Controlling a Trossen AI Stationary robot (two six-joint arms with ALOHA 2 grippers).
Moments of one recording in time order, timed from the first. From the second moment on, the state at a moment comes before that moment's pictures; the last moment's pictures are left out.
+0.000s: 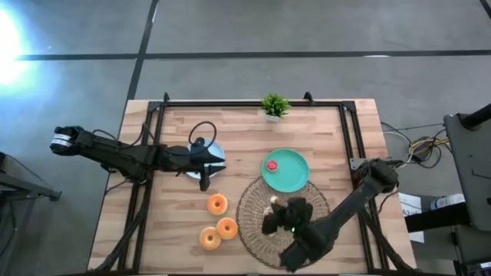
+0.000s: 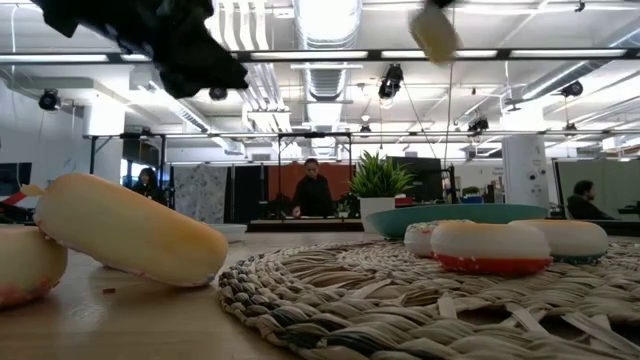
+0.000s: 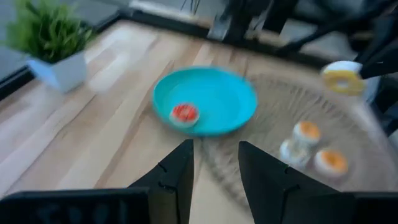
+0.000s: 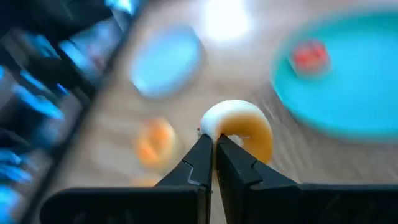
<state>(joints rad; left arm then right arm) -0.13 1.02 0.62 0.05 -0.25 -0.30 0.69 1.99 1.75 -1.28 1.00 2.21</state>
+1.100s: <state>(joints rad) -0.13 1.37 0.91 0.46 -0.36 0.13 0.38 1.79 1.74 -0.90 1.28 1.82</state>
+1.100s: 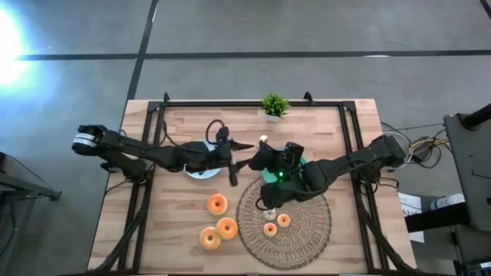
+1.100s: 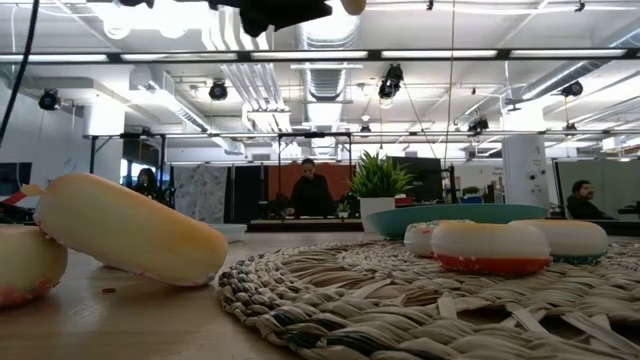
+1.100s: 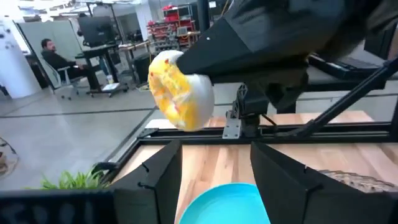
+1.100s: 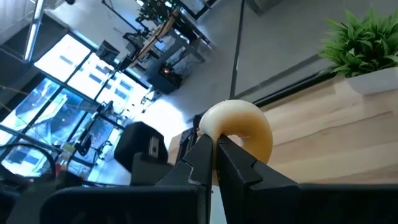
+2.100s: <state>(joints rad) -0.11 1.45 0.99 0.49 -0.41 0.13 0.38 1.78 1.74 -0.92 1.22 1.80</state>
